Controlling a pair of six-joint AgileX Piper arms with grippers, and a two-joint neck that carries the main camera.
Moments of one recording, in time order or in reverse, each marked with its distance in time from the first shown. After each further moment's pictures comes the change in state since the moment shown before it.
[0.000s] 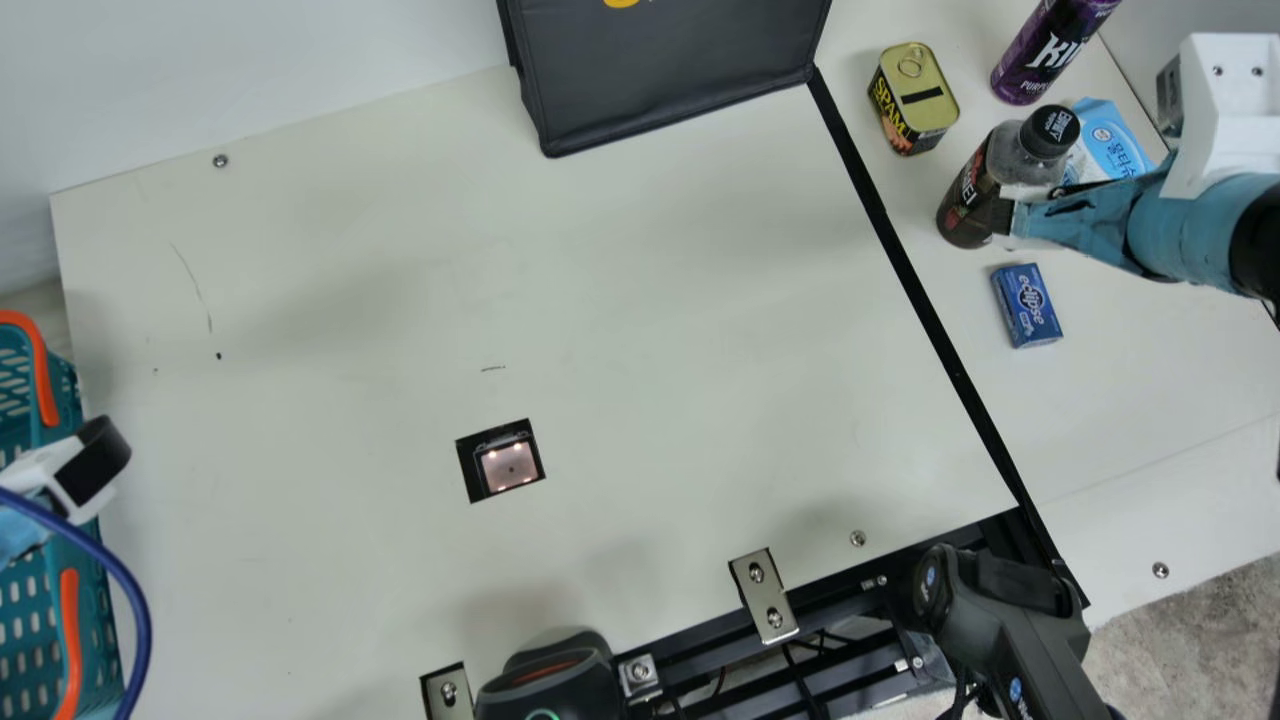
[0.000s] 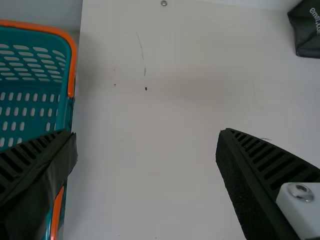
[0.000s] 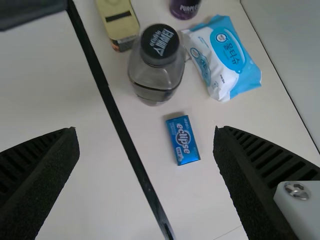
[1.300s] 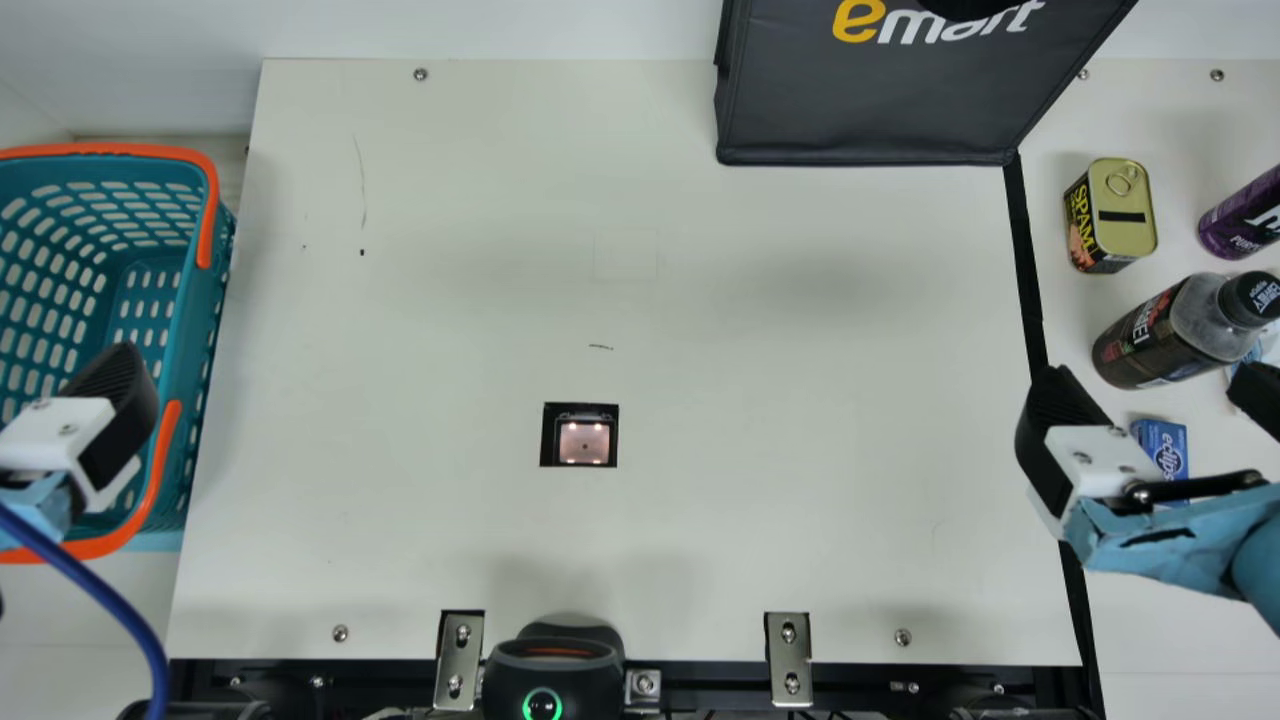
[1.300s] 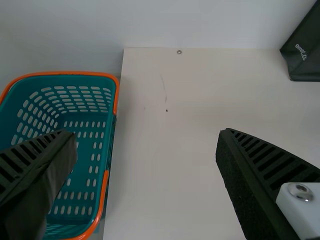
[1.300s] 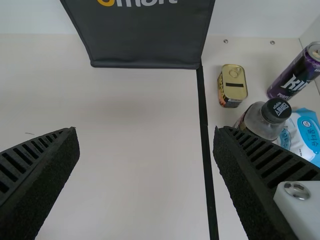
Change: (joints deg) left arm -12.1 -15.8 -10.0 18.8 11.2 -15.7; right arm 34.1 -16.7 -5.7 -2.9 6.4 10.1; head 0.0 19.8
